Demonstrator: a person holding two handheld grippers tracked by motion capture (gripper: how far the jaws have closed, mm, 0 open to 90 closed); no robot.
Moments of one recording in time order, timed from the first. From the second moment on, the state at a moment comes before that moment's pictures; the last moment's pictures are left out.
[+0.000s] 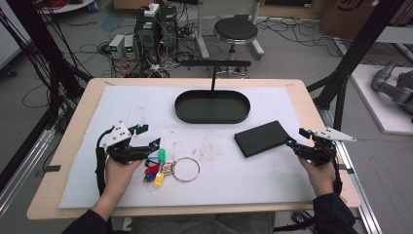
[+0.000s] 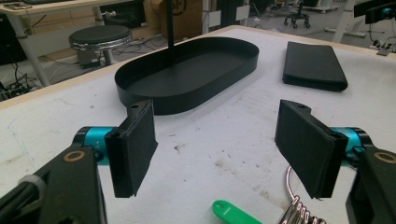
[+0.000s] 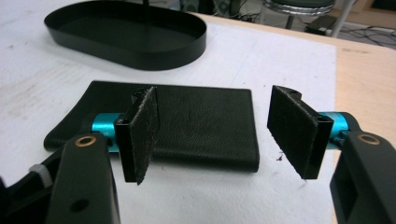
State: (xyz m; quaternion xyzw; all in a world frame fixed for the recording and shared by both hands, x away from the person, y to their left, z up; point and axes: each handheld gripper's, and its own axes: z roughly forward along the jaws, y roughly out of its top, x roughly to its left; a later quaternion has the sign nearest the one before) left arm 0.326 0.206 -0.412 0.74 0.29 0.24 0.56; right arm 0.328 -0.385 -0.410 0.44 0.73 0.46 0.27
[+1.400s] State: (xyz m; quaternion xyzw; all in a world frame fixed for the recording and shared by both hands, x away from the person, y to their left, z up) left arm 0.322 0.204 -0.417 0.75 0.29 0.23 0.55; right arm 0.375 -0.396 -0.443 0.39 0.84 0.33 0.15
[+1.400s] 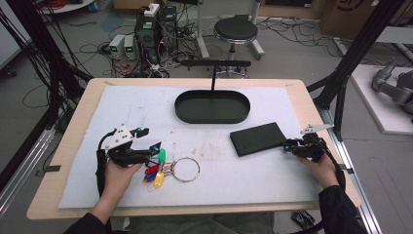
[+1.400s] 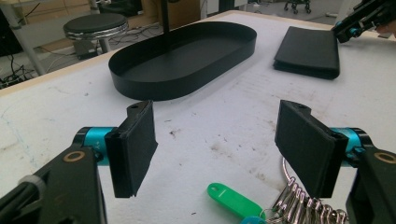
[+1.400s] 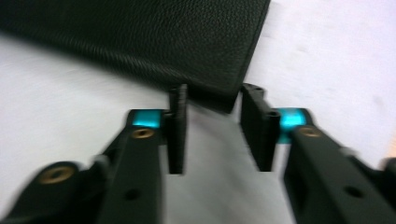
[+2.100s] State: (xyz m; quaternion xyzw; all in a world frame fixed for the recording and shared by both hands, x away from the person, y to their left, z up) left arm 0.322 0.197 -0.417 0.76 0.28 0.23 0.54; right arm 0.362 -0.361 -0.449 0.25 0.88 0.33 0.23
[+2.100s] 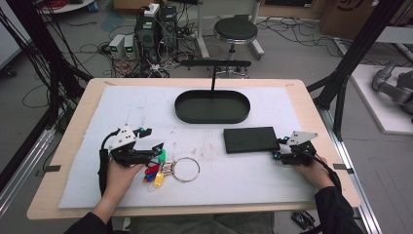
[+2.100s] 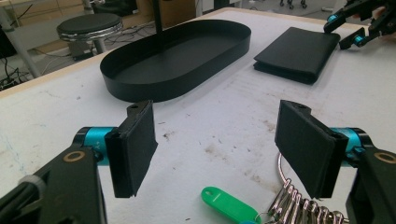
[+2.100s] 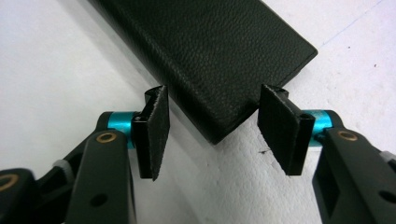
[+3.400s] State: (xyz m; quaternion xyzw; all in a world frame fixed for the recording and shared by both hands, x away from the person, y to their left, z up) left arm 0.325 0.116 -0.403 0.80 0.15 0.20 0.54; right arm 0.340 -0.339 -0.404 0.22 0.83 0.51 0.08
